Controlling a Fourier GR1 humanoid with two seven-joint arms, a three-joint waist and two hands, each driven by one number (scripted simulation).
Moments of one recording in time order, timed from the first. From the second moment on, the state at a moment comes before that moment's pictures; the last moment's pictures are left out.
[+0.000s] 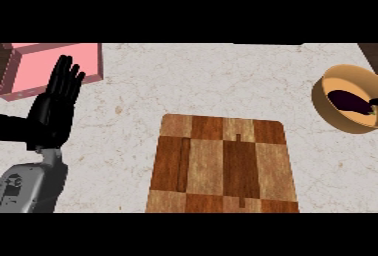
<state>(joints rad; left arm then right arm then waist) -0.27 0.24 0.04 -1.55 0.19 0.14 0.04 -0.74 -0.74 -0.33 -0.54 0.59 0.15 -0.53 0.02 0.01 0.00</state>
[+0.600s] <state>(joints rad) -0.29 0.24 0.06 -1.54 0.18 0.14 0.06 -0.85 -0.79 -0.55 -0.40 0.34 0.29 -0.46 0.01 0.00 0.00</state>
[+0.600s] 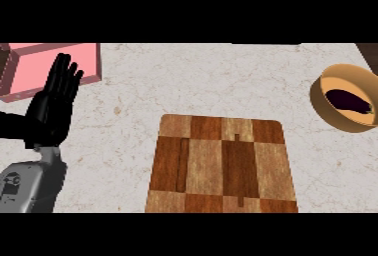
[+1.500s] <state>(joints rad) -0.31 0.22 0.05 -1.54 0.17 0.13 0.05 -0.75 -1.06 -0.75 -0.19 0.17 0.45 -0.59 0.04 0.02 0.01</state>
